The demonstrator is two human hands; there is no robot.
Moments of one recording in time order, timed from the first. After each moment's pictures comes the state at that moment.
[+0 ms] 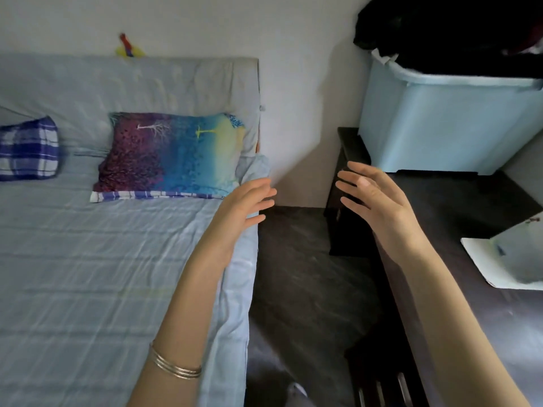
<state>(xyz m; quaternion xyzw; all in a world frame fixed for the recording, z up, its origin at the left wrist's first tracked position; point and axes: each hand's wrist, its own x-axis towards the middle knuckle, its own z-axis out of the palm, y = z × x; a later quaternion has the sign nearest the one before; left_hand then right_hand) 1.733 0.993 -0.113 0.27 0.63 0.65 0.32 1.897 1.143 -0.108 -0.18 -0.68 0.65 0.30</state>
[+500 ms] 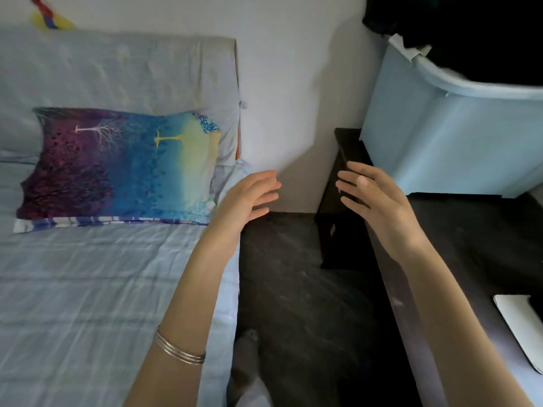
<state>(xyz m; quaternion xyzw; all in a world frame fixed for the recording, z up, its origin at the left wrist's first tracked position) 1.553 1.216 -0.146 0.25 0.62 0.64 0.37 1.725 1.347 -0.133 -0.25 -0.67 0.64 0.28</state>
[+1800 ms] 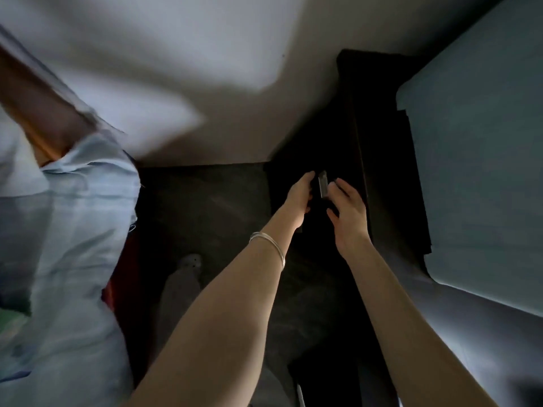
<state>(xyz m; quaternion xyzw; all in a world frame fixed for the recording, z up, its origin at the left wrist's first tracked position) 1.365 1.808 -0.517 -0.05 0.51 0.47 0.72 1.450 1.811 -0.475 -0.67 -0.42 0.57 0.22</state>
